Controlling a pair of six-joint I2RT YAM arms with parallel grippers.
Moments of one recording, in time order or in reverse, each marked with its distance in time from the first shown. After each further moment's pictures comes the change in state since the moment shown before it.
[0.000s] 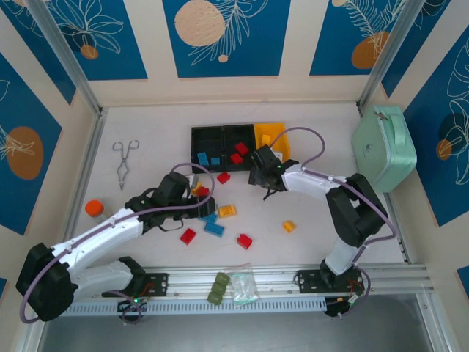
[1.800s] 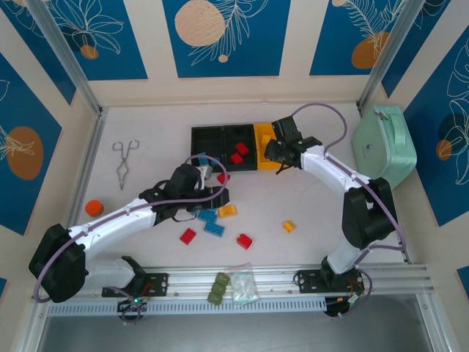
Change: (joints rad) left arm -0.041 0.160 0.086 0.187 0.058 -0.023; right arm -0.188 -0.042 0.230 -0.126 -0.127 -0.129
